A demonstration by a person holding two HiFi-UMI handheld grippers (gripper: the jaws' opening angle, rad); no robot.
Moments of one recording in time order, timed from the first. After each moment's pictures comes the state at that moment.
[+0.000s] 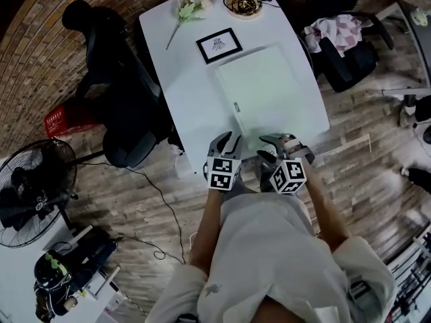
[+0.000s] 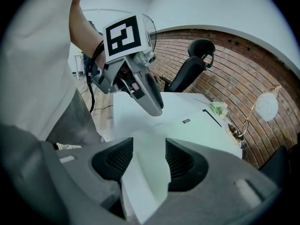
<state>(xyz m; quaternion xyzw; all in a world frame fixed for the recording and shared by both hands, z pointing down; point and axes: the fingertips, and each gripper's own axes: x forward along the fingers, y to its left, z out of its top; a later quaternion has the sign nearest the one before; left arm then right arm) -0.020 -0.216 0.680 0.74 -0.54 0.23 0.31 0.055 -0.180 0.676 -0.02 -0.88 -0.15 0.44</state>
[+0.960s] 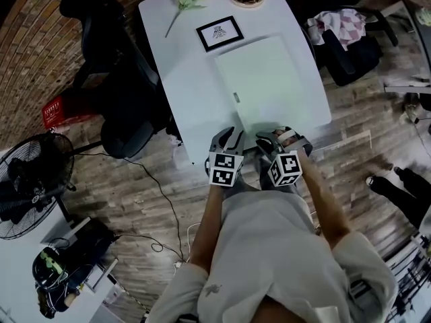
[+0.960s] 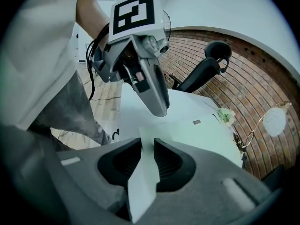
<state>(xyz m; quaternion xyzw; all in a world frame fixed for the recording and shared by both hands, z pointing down) -0.009 -0.197 0.693 0.74 -0.55 0.23 0.32 0.053 -0.165 0.706 -0.06 -0.86 -0.22 0.46</state>
